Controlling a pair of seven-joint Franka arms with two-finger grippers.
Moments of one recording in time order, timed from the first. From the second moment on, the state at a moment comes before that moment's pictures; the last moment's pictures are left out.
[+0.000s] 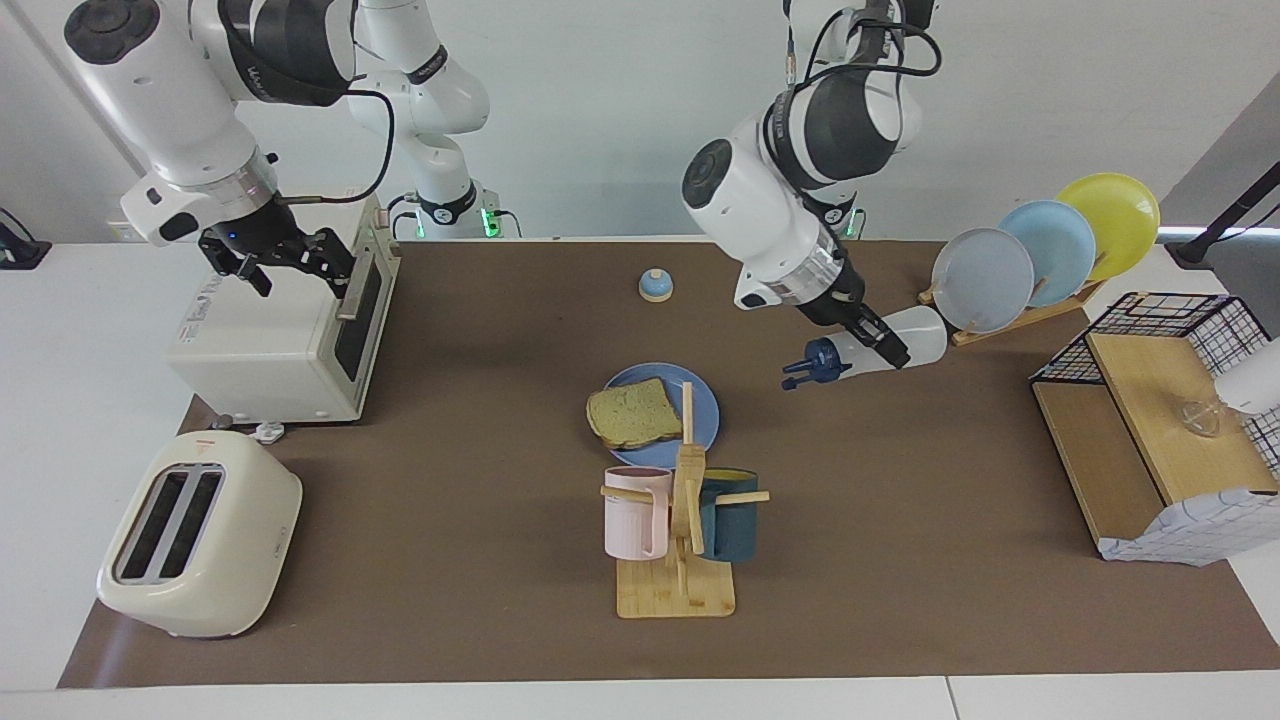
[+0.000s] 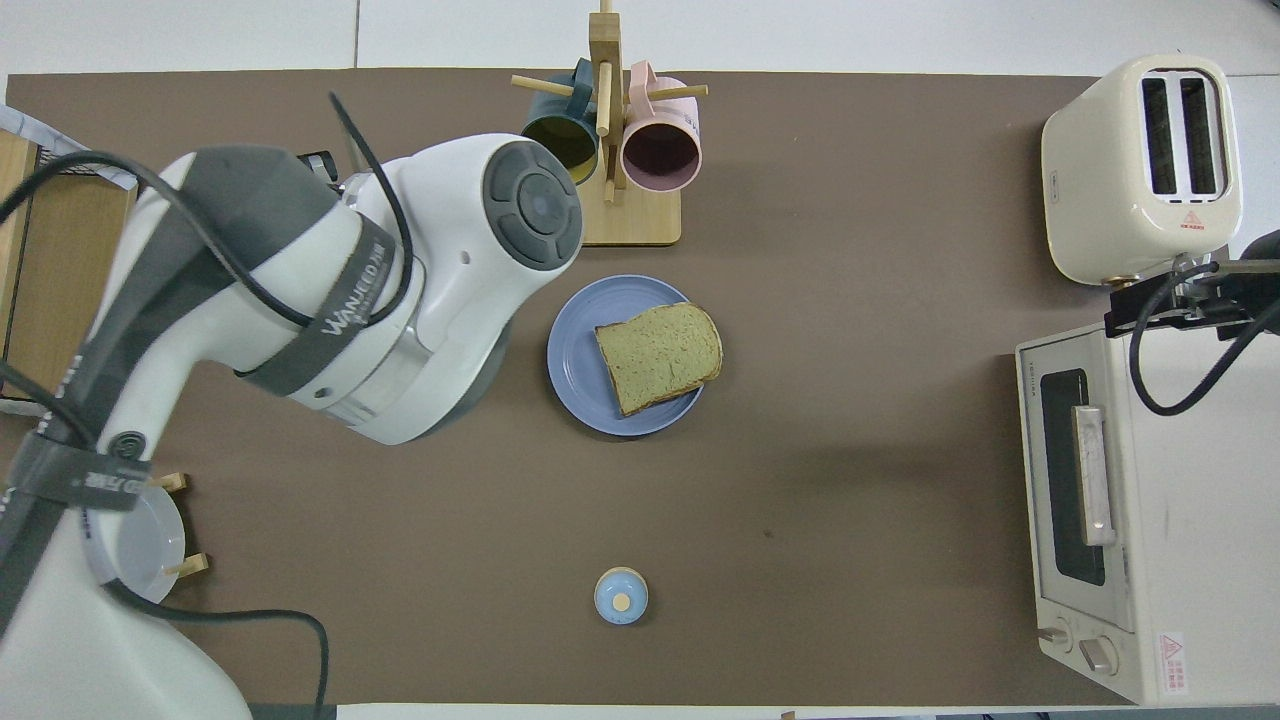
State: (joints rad) left arm -0.88 0.31 0.39 -1.49 0.61 1.60 0.65; right arm -0.04 -0.02 -0.01 -1.70 -0.01 1.61 0.00
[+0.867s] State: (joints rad) left arm -0.59 0.24 0.38 -1.59 0.06 1.96 0.65; right arm -0.04 -0.02 -0.01 -1.70 -0.01 1.61 0.00
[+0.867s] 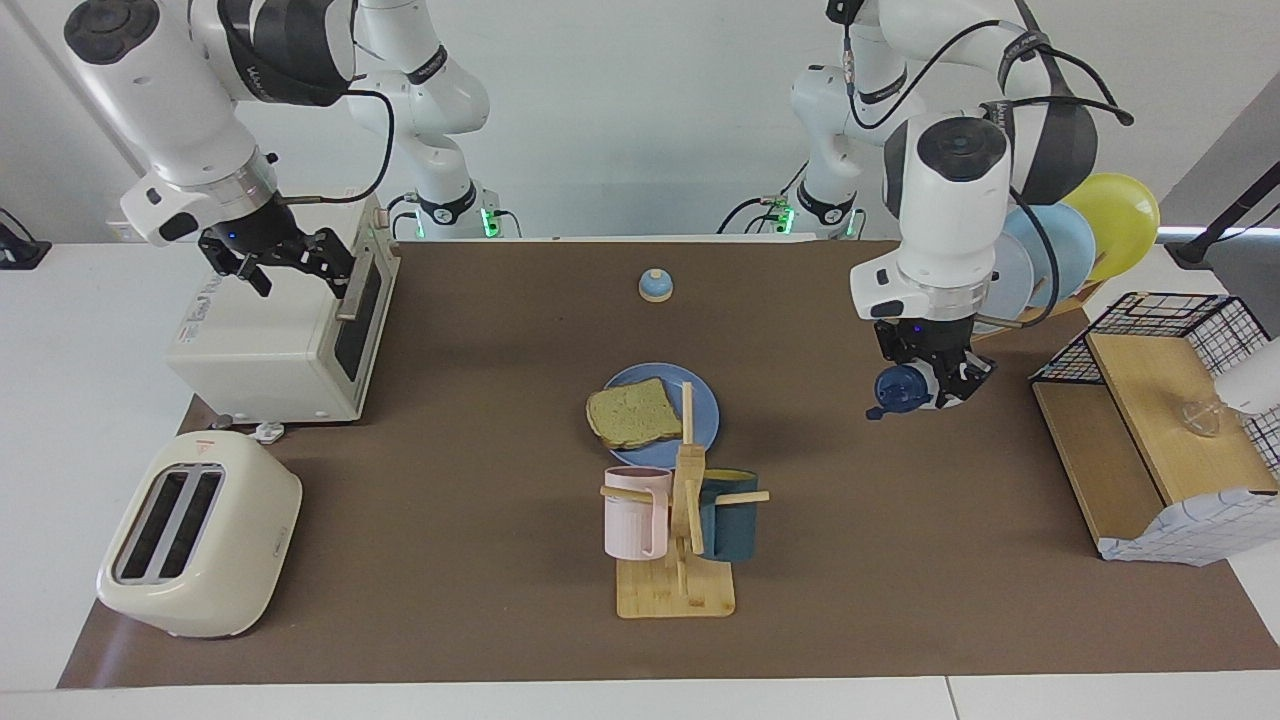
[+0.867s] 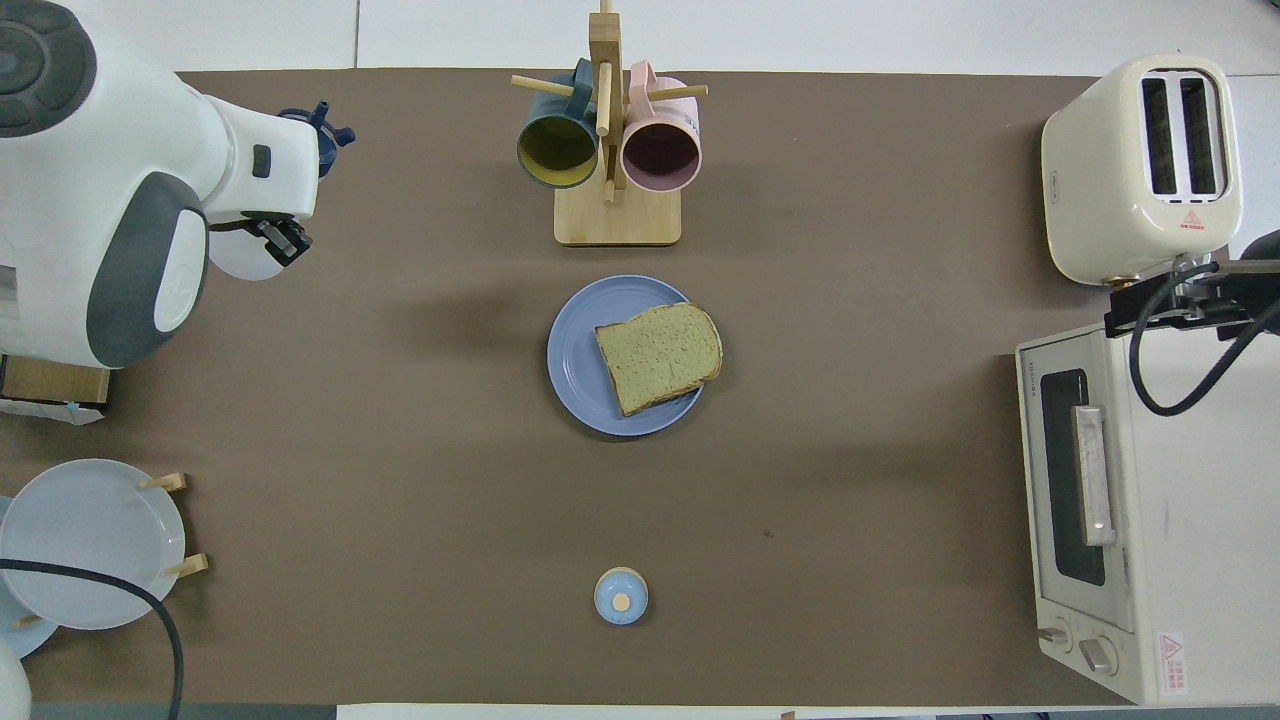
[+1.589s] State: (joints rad) left arm -0.54 0.17 0.37 -1.89 -0.28 2.53 0.43; right arm -0.04 -0.02 -0.01 -1.70 -0.01 1.61 0.00
